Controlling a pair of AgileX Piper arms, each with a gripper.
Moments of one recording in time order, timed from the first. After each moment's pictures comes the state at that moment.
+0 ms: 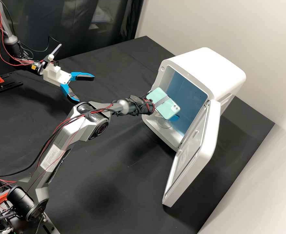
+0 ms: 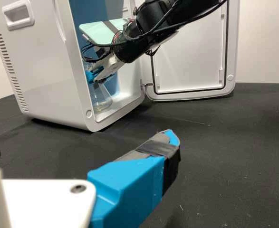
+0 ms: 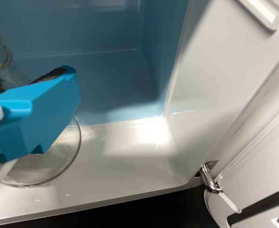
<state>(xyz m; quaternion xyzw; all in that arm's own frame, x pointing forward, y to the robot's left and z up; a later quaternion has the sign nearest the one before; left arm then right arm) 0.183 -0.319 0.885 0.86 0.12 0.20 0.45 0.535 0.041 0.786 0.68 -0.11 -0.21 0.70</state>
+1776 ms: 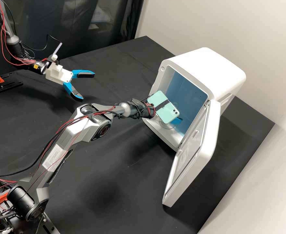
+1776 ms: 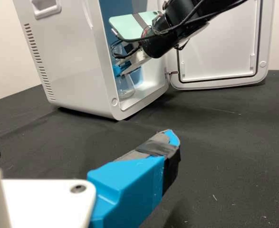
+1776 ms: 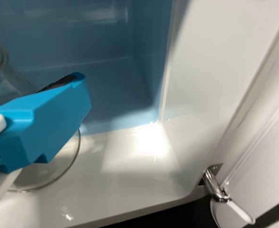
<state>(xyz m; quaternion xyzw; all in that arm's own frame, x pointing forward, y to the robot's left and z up) 0.174 -0.306 0.890 0.85 0.14 0.24 0.44 0.540 0.020 0.776 0.67 -0.11 -0.23 0.70</state>
